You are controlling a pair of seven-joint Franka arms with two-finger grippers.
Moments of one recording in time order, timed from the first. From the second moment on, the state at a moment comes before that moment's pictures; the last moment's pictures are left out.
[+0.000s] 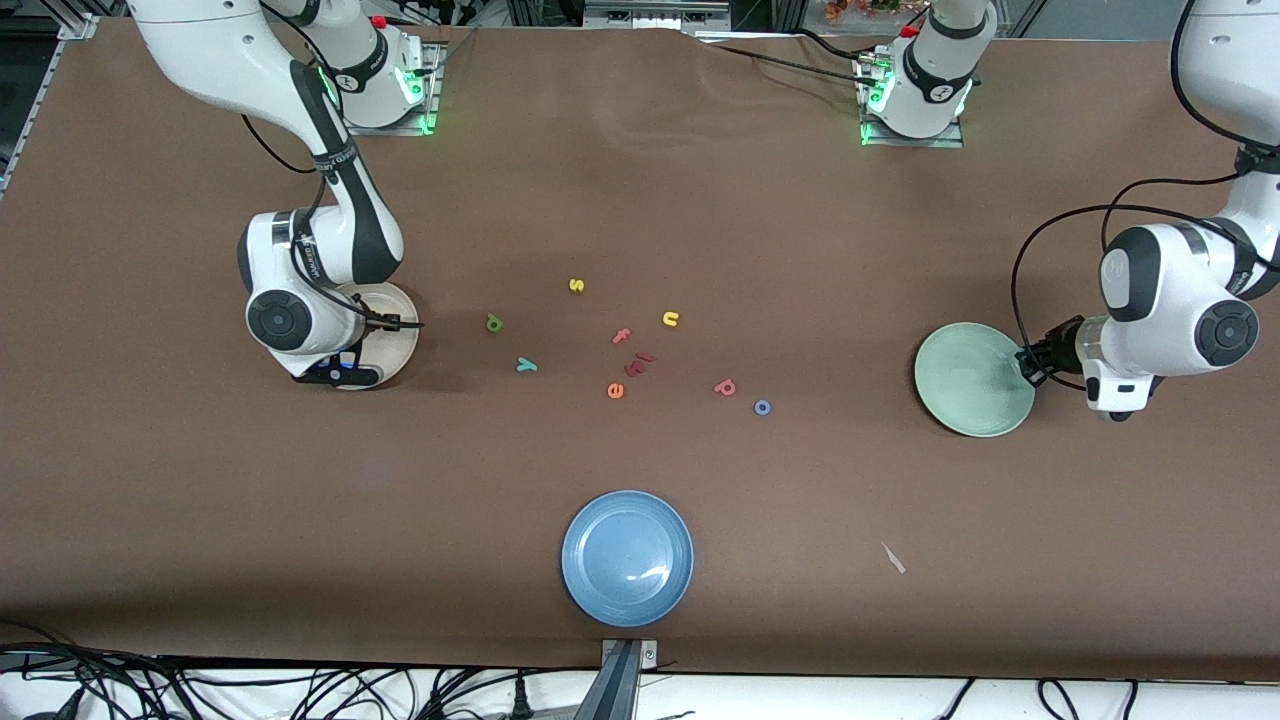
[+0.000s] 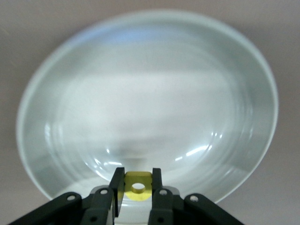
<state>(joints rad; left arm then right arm) 0.32 0.46 -0.15 -1.97 0.08 2.15 -0.68 0.39 0.46 -0.22 -2.07 0.02 2.12 0.19</state>
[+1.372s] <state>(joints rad) 0.01 0.61 -0.37 -1.69 0.08 2.16 -1.03 0.45 0.44 -0.04 -1.94 0.08 2.13 0.74</state>
